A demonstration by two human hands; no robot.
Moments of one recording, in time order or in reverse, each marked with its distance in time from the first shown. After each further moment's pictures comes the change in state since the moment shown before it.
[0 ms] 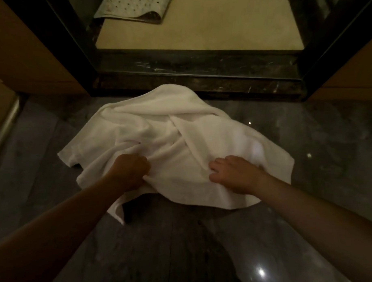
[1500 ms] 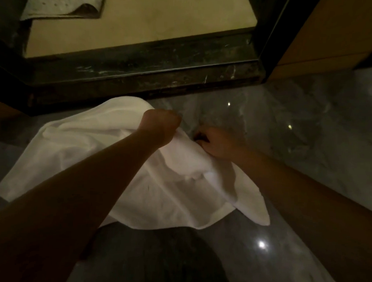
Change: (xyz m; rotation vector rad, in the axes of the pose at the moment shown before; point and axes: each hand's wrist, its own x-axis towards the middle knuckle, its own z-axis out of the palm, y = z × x) left_hand 0.157 0.104 -0.116 0.016 0.308 0.068; right_hand -0.002 0.084 0.040 0.912 0.116 0.858
